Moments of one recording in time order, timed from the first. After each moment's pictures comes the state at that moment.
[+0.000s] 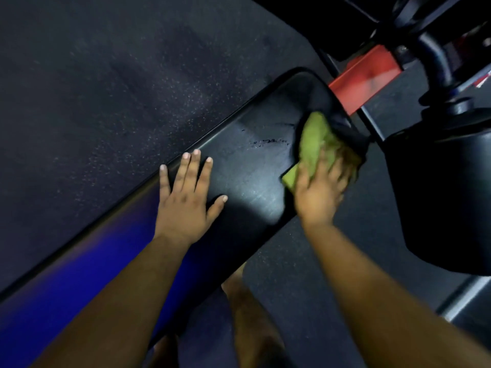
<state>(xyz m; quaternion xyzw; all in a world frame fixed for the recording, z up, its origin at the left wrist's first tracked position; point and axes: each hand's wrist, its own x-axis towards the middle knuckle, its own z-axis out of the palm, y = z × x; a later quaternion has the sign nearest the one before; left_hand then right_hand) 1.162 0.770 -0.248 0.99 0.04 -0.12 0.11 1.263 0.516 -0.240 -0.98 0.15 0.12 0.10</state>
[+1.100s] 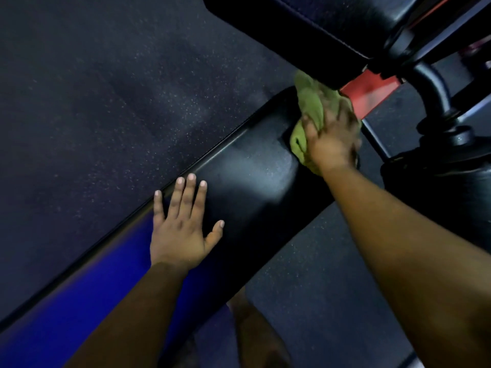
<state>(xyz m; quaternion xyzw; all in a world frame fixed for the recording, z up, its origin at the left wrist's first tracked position) 1.170 0.765 -0.252 0.99 0.04 -0.11 0.09 1.417 0.513 -0.234 -0.99 0.07 0.14 0.06</state>
